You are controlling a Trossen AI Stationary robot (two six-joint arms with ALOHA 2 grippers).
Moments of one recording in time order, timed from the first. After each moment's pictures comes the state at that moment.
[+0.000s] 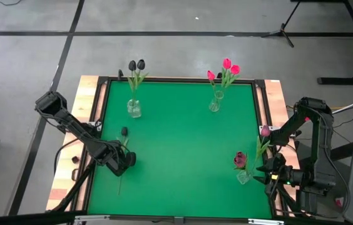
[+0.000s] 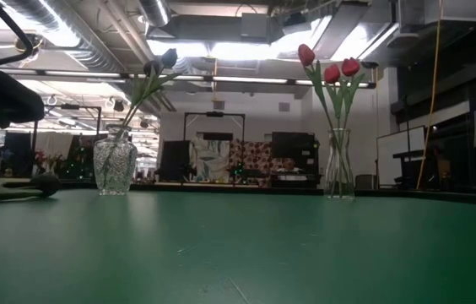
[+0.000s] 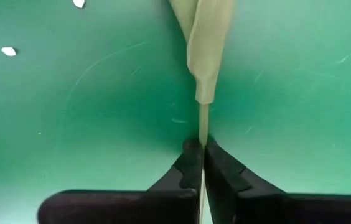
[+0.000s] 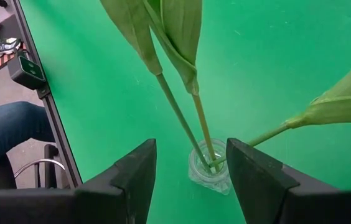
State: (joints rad) left arm -0.67 1.37 0.59 -0.66 -0.13 -2.29; right arm 1.40 1.38 1.19 -1.40 0.67 2.03
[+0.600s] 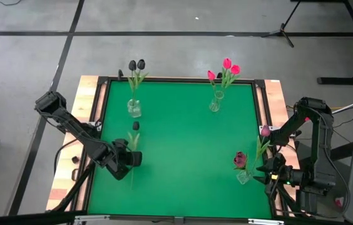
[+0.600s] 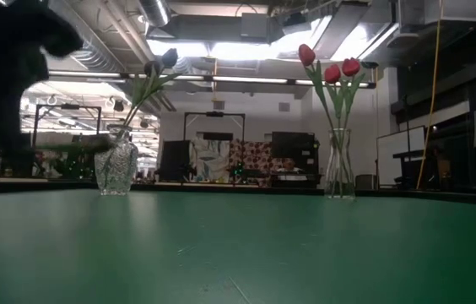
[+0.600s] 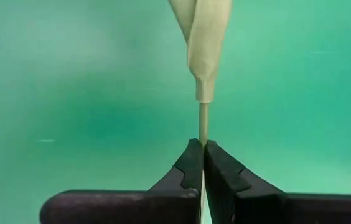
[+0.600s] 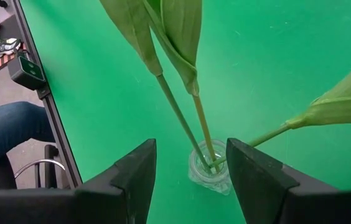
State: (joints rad) left arm -0.68 1.35 0.72 -0.67 -0.42 -2.19; right arm 1.40 1.38 1.19 -1.40 0.67 2.03
